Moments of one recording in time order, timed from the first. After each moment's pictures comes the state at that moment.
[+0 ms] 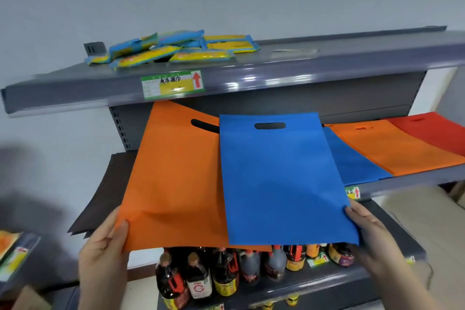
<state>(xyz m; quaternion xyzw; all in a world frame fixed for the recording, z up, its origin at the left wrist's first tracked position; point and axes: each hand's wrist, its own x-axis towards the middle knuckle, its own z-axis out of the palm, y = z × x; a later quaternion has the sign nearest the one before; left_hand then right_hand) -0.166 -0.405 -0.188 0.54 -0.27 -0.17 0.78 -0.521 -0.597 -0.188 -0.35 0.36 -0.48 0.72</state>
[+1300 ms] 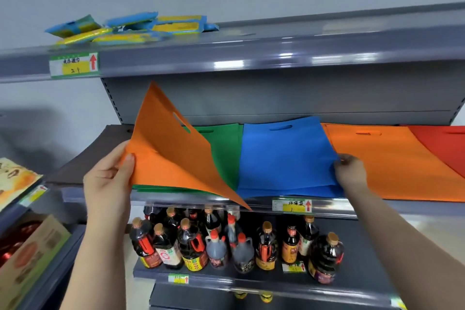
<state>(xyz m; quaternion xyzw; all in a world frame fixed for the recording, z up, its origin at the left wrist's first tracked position) -0.363 -0.533 -0.119 0.57 -0.29 0.02 0.77 -0.609 -0.873 -0.195 -0.65 0.56 -0.34 0.38</state>
